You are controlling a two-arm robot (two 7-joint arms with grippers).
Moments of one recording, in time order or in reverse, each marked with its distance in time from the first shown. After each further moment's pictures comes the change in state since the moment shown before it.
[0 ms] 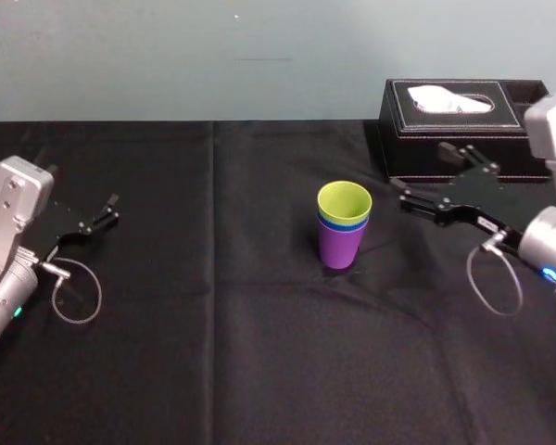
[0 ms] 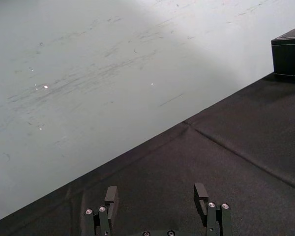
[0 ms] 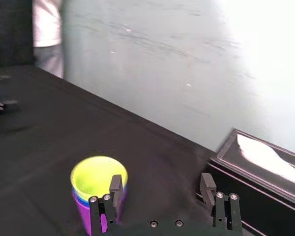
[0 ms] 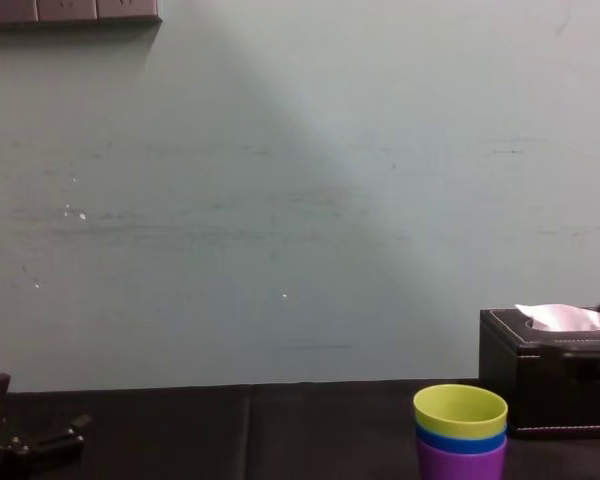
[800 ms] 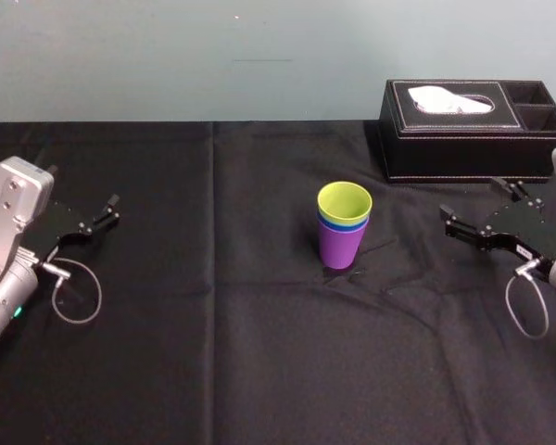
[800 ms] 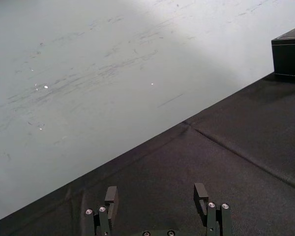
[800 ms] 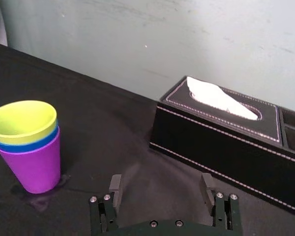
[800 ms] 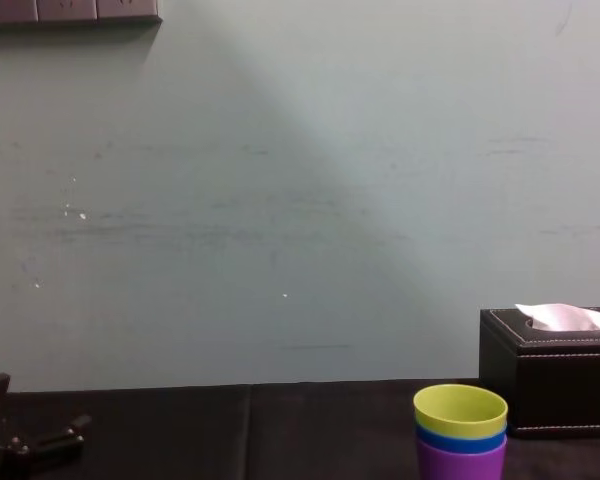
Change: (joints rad) left arm 0.000 0.000 0.000 0.000 0.000 0.000 0.000; right arm -0.060 -0.038 0.091 0.130 -0.081 -0.031 -0.053
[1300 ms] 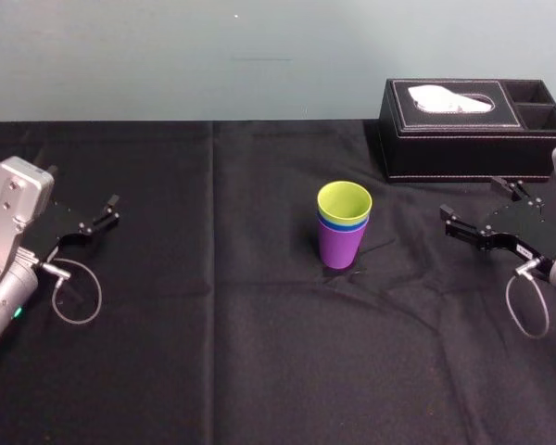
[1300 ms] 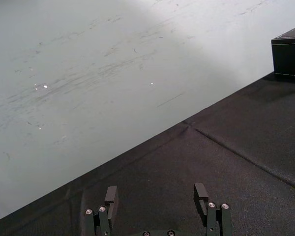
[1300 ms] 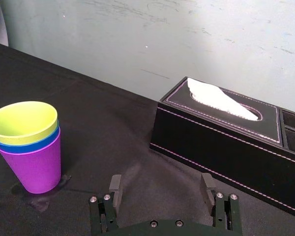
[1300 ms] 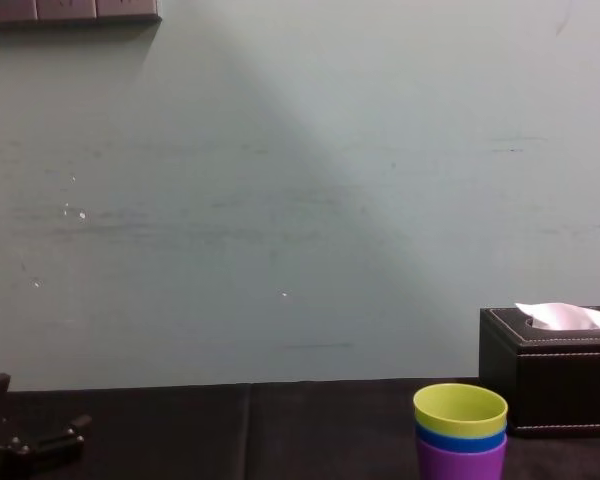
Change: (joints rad) left arm 0.000 0.000 0.000 0.000 0.000 0.000 0.000; right arm 0.000 0.002 0.000 -0.002 0.000 0.000 0.002
